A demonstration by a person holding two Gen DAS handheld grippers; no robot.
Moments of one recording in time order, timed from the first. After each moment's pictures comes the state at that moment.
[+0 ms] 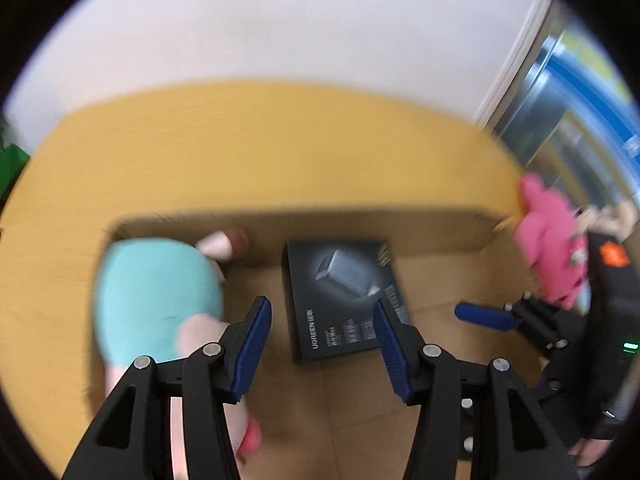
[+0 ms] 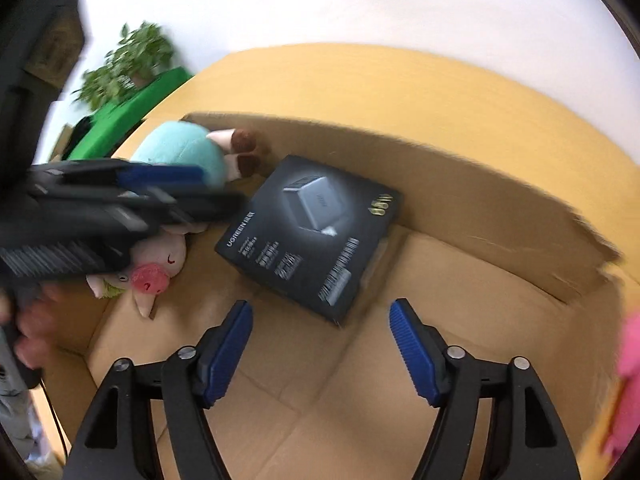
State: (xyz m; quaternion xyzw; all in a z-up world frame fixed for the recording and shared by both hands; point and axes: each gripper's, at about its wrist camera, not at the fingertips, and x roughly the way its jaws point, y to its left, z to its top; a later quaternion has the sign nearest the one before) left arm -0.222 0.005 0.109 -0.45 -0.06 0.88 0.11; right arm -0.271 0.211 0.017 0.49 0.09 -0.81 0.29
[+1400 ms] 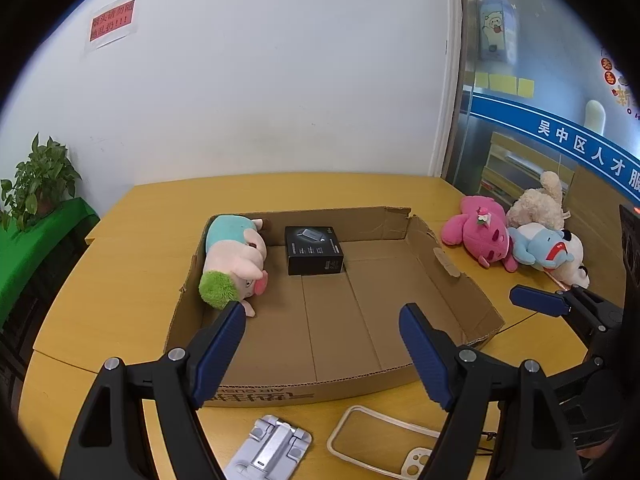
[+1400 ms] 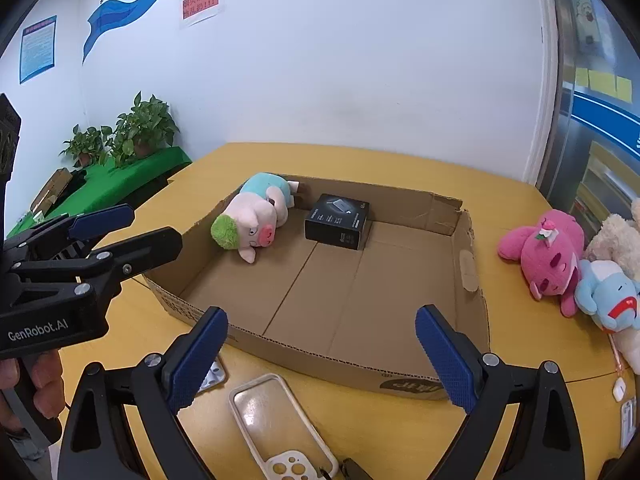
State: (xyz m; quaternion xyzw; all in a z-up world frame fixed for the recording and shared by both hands) left arm 0.053 0.036 0.160 -0.29 -0.01 0.95 0.08; right arm 0.029 0.251 0.127 0.33 0.06 -0.92 0.21
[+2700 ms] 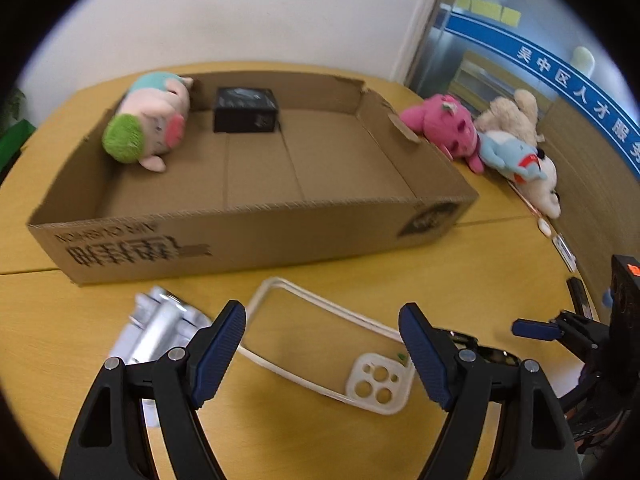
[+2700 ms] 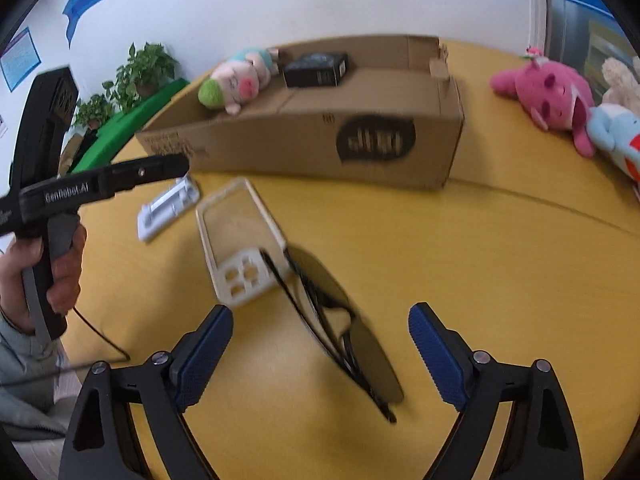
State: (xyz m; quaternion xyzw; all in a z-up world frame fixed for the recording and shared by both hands) left arm 0.068 0.087 0.037 -0.44 -0.04 0.88 0.17; right arm 0.099 0.362 0.002 0.49 0.03 -0.84 0.24
